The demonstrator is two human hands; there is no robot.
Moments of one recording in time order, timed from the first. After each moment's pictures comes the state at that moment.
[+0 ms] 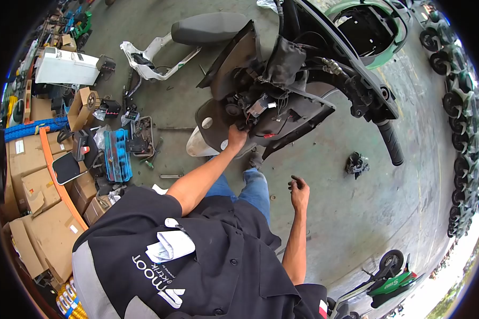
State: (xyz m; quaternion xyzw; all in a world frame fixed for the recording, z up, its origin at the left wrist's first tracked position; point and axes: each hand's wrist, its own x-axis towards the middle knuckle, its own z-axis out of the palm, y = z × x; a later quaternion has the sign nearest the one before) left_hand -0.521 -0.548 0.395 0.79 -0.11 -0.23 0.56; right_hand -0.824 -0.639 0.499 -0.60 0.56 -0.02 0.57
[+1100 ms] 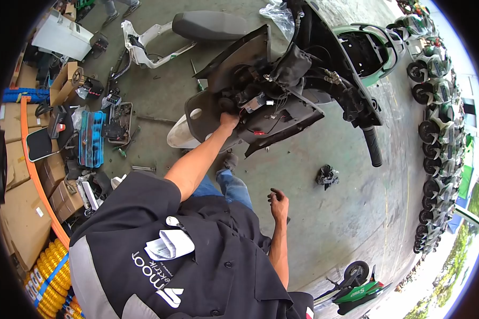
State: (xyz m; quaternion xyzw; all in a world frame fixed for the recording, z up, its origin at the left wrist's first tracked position) left_hand -0.492 -0.588 0.379 0.84 0.07 -0.28 0.45; right_hand -0.867 -0.616 0.520 -0.64 0.54 0.05 0.54
